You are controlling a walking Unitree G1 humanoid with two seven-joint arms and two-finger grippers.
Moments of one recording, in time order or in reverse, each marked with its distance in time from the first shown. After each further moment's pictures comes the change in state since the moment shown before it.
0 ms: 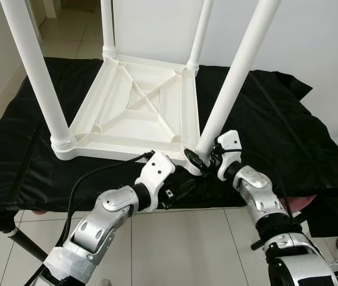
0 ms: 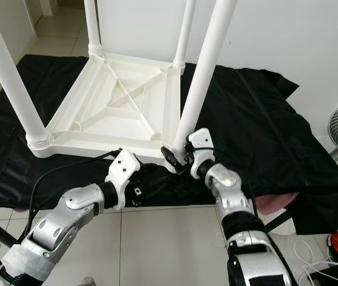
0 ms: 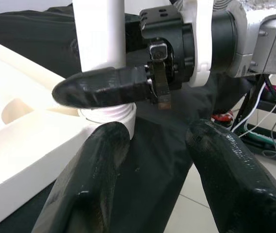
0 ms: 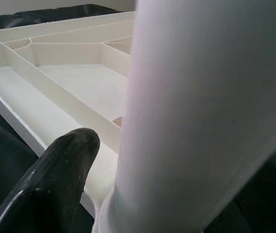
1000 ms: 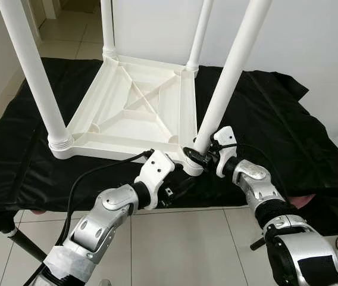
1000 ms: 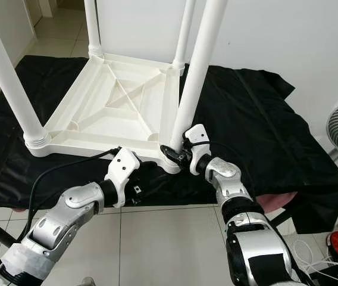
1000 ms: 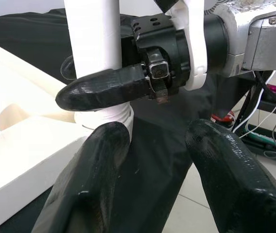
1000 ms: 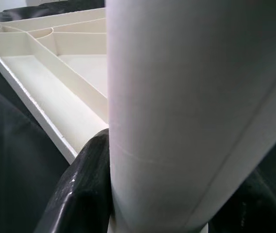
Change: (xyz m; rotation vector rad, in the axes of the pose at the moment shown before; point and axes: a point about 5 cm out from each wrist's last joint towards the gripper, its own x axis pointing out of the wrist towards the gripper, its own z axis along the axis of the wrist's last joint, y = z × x) left arm -0.001 0.000 -0.001 -0.002 0.002 0.003; right arm 0.009 -0.004 -0.007 0.017 0.047 0.062
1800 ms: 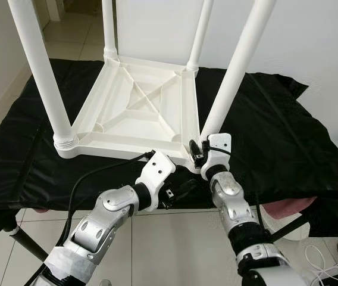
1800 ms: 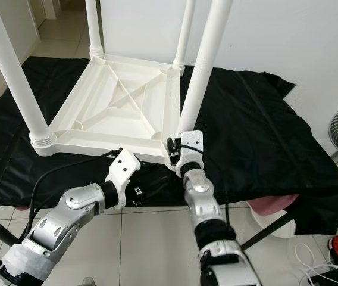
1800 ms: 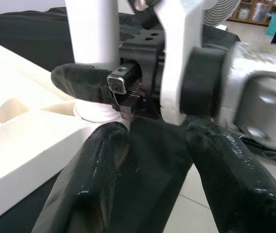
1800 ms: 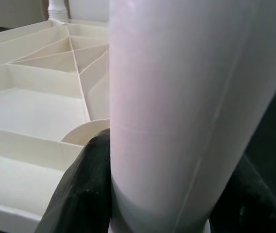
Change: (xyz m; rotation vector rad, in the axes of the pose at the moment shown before) left arm 0.001 -0.001 -0.001 -0.002 0.002 -0.004; right arm 0.005 0.045 -0.004 0.125 -0.062 -0.610
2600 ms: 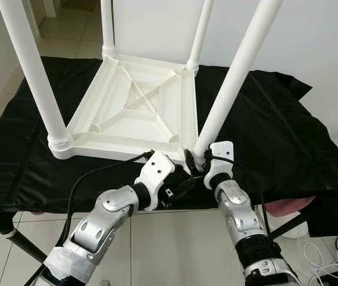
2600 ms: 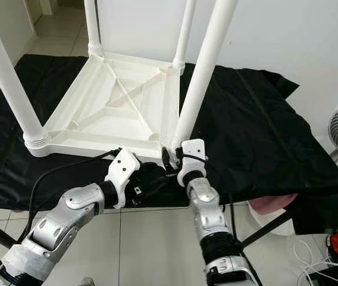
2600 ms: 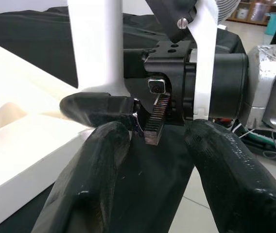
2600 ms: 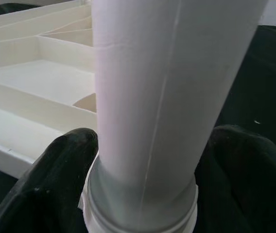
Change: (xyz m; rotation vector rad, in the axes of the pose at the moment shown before) left arm 0.000 0.000 0.000 0.005 -0.004 0.001; right arm -0.009 -0.016 -0.002 -0.015 0.029 0.203
